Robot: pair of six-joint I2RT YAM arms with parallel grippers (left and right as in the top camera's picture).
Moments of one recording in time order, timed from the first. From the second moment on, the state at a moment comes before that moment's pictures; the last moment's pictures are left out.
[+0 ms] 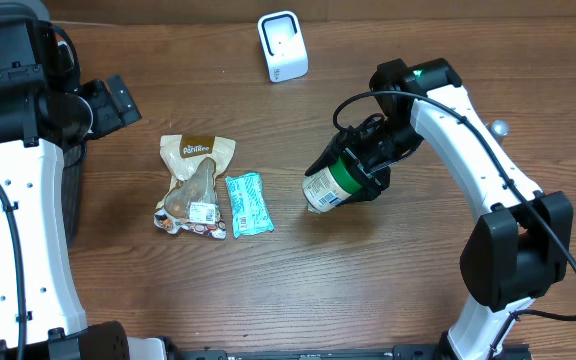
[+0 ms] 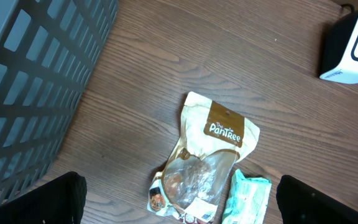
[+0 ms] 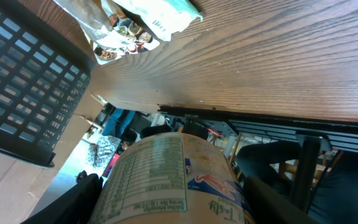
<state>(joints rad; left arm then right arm) 0.17 1.58 1.80 -1.27 0.02 -0.30 0.30 1.93 1.69 -1.53 -0.87 0.69</state>
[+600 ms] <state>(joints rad) 0.17 1.58 1.80 -1.27 0.02 -0.30 0.30 1.93 1.69 -1.44 -0.80 0.70</state>
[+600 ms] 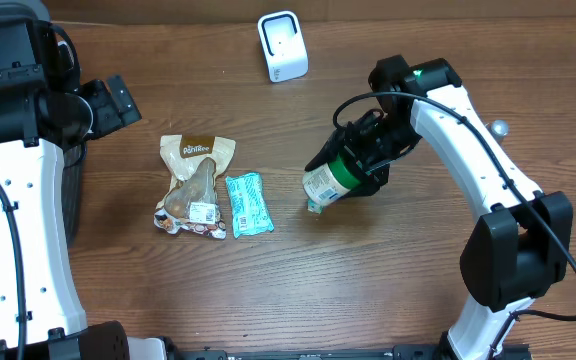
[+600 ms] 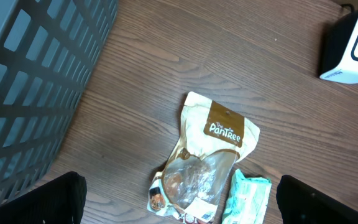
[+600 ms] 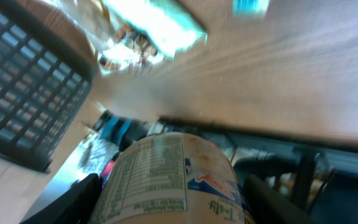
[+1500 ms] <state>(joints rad) 0.17 1.58 1.80 -1.27 0.02 -0.30 0.29 1.92 2.20 -0.94 -0.28 0.38</state>
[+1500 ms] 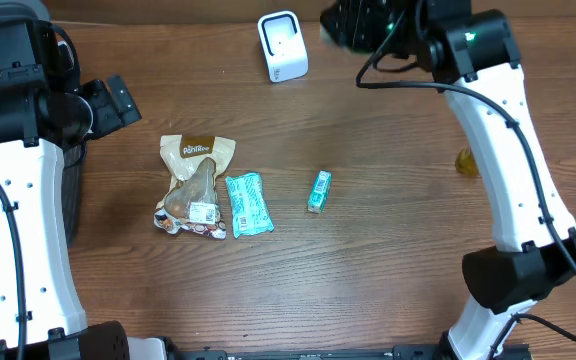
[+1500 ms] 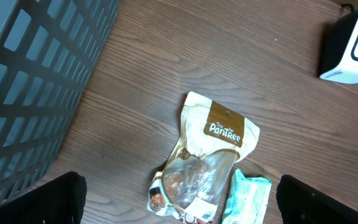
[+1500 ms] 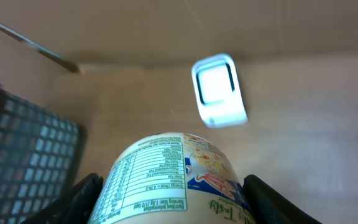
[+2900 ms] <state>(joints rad) 0.17 1.58 1.80 -1.27 0.02 -0.30 0.37 2.57 2.19 0.17 -0.09 0.33</state>
